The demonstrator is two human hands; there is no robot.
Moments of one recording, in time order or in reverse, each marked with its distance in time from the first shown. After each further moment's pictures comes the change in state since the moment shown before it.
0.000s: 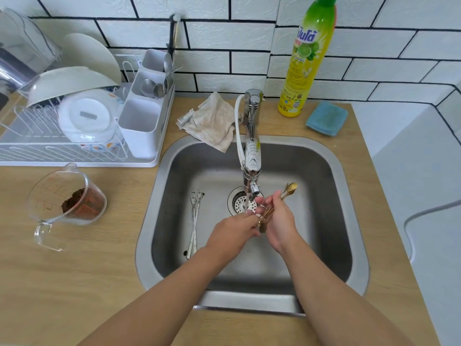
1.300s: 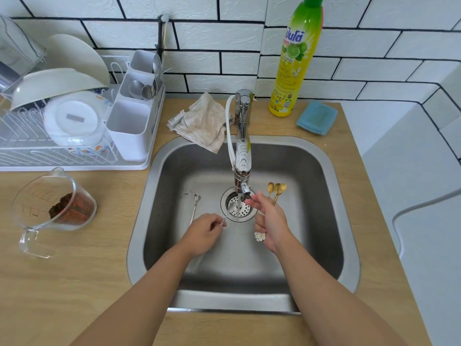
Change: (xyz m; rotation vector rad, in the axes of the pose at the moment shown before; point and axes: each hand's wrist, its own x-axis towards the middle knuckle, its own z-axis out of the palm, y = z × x) left_hand -0.007 -0.058 -0.007 -0.299 -0.034 -0.340; right_hand 0.003 -0.003 -0.010 -0.285 0.066 0.005
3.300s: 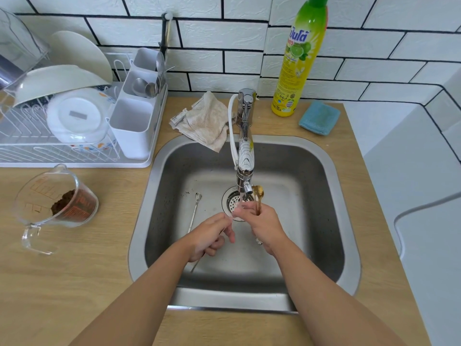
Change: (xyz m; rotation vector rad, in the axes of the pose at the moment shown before) left_hand -0.010 0.020 -0.004 -0.652 -0.344 -0.245; right_hand -0.004 0.016 0.004 -0.382 -0.169 -0.188
